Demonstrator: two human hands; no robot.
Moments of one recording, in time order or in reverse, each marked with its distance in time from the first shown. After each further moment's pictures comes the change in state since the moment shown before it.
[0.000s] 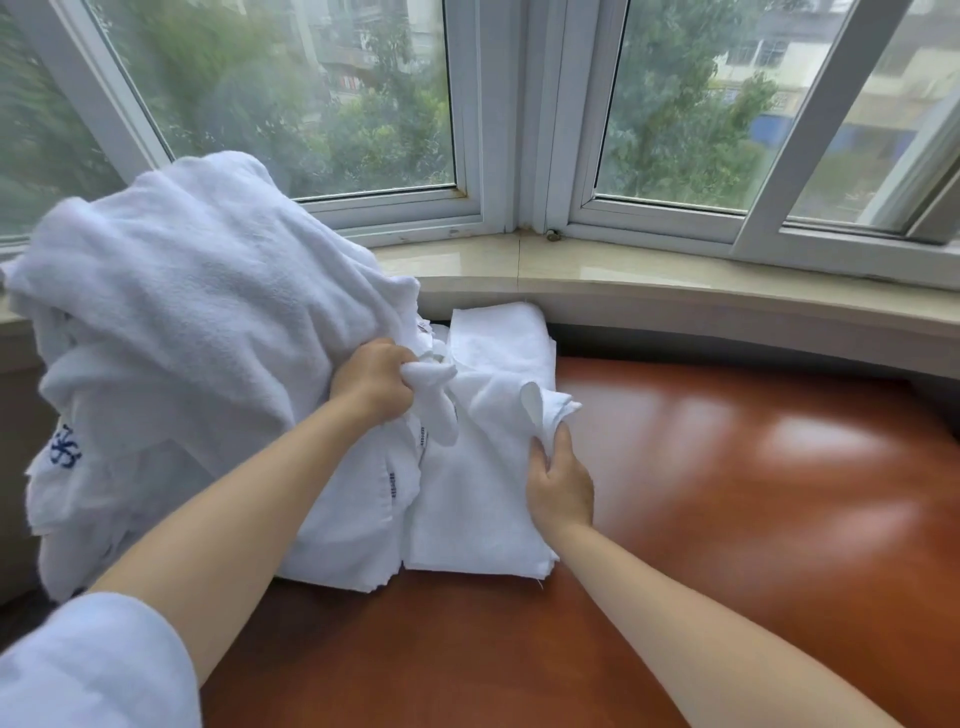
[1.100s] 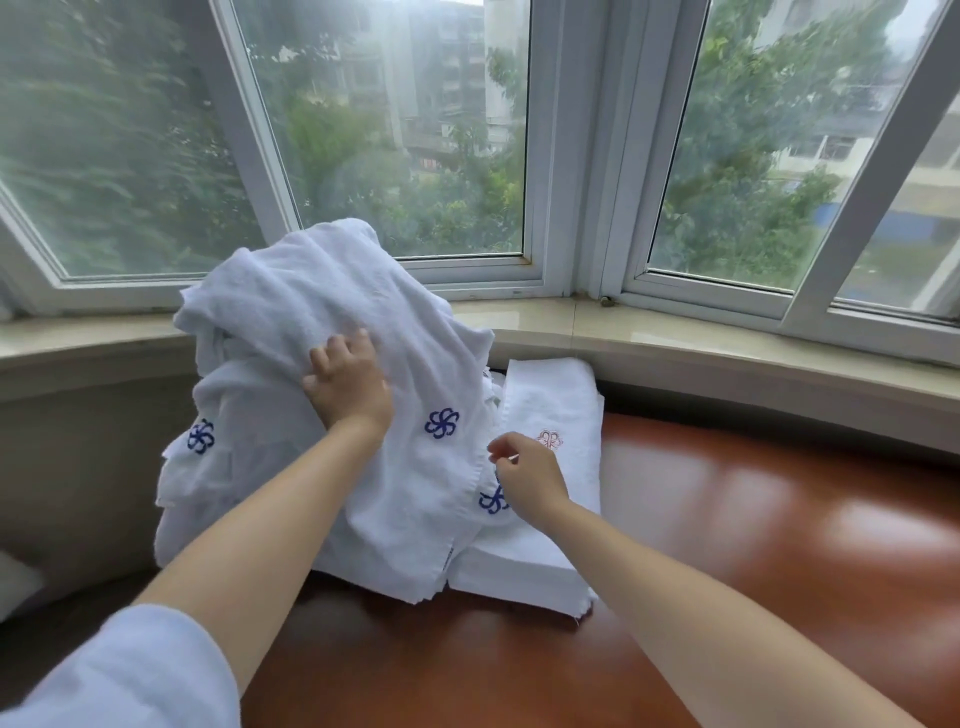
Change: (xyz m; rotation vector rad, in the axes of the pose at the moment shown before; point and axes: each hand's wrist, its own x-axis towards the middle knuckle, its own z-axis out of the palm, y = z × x) left_hand -0.054 -0.030 -0.061 0.247 0.459 -0.449; right_hand 0.001 -0.086 0.022 0.062 -0.389 -0.158
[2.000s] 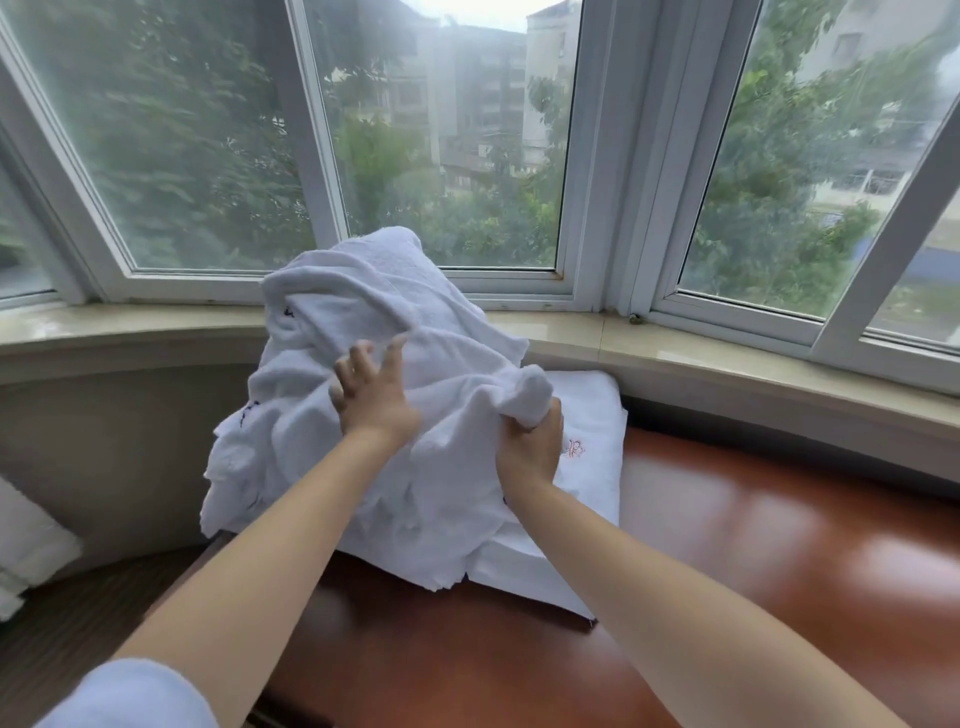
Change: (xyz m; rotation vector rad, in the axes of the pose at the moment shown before) left_hand -0.037 -0.026 -0.032 -0.225 -0.121 0.045; right_hand -0.012 -0.060 0.025 0.423 0.413 -0.027
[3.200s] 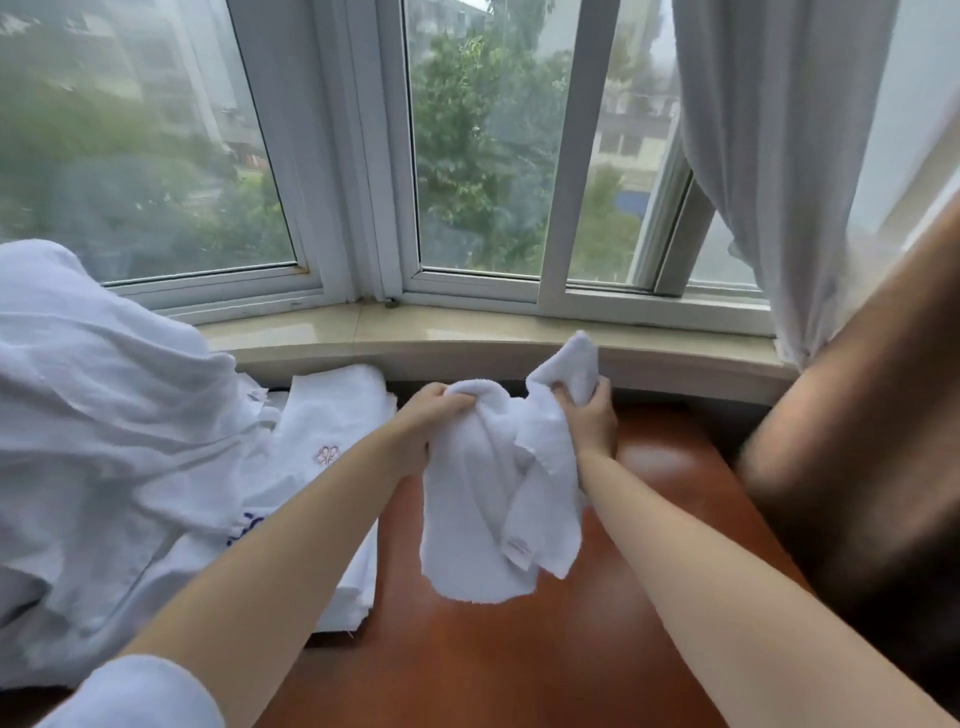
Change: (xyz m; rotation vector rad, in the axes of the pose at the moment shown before) left_hand -0.087 0.307 0.113 -0.948 -0.947 0.033; right_hand 0.097 0.010 -0.352 -0.277 0.382 0.187
